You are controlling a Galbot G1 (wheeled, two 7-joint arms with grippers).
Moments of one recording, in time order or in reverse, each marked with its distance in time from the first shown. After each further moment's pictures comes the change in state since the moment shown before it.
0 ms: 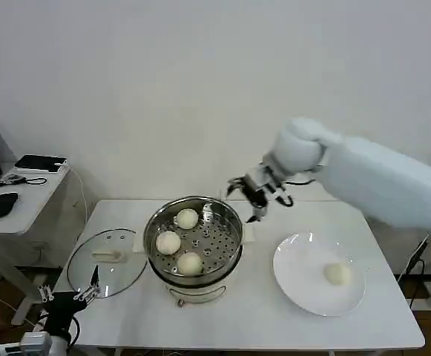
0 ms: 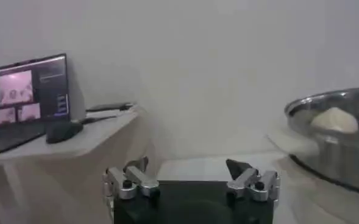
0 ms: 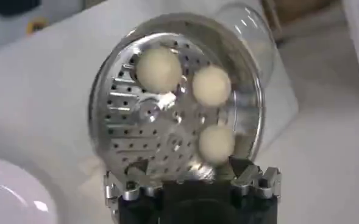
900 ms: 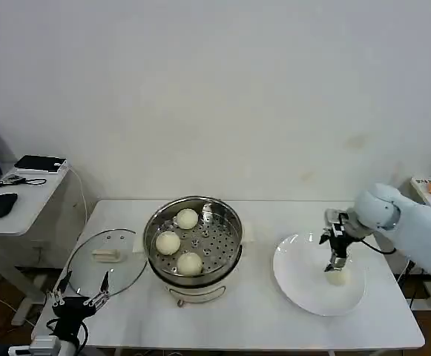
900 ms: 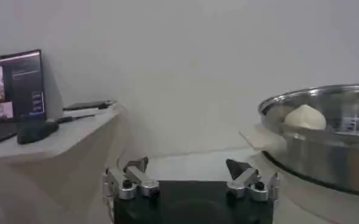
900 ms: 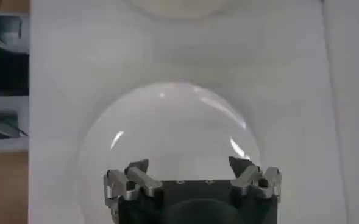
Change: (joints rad) left arm 0.027 0.009 0.035 -0.002 0.008 0.005 0.001; right arm -0.416 -0.256 0.144 -0.108 -0.120 -0.224 0.008
